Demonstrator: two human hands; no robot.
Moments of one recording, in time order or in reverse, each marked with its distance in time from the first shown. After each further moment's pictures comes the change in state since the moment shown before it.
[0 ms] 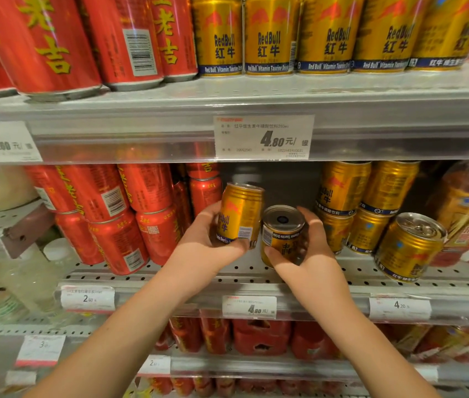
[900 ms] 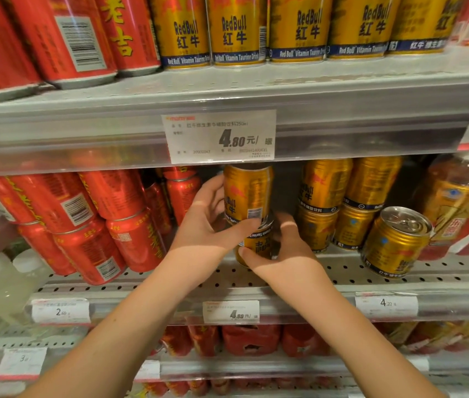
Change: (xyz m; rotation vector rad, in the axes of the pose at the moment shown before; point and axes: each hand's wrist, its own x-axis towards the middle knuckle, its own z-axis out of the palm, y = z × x) left_hand 0.028 0.011 0.031 -0.043 -0.001 0.187; right_hand 0.018 -0.012 -0.001 0.000 -0.191 0.109
